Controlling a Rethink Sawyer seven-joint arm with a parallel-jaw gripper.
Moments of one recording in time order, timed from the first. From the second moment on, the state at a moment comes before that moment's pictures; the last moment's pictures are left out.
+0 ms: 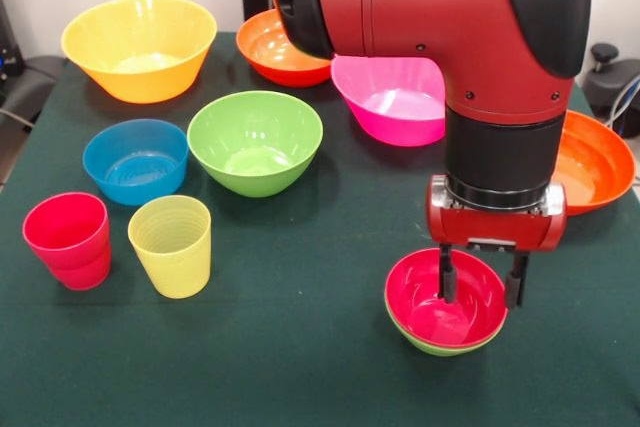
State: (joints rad) arm -0.09 -0.24 0.02 1.00 0.11 0.59 1.81
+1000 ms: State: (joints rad) arm -0.14 -0.38 0.01 1.09 0.11 0.66 1.81
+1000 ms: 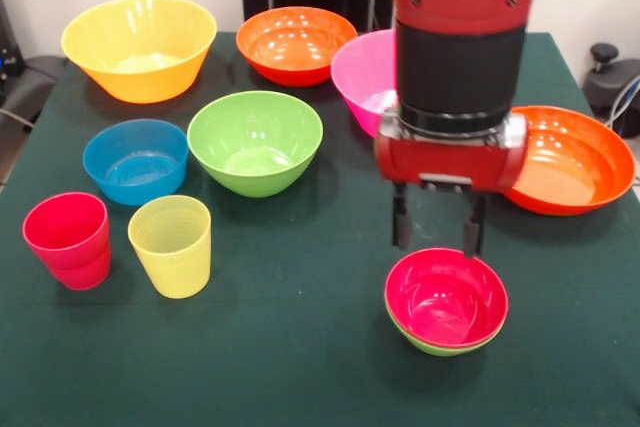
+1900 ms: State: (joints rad) arm -0.29 -0.50 0.01 1.27 -0.04 0.66 1.81
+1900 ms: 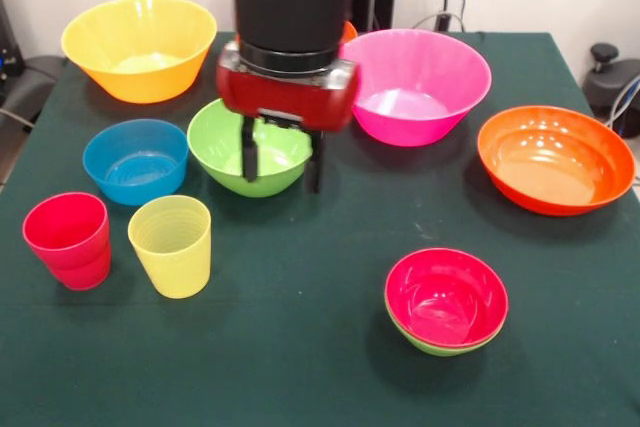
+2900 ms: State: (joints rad) arm -0.47 -0.50 0.09 1.46 -0.20 0.66 1.81
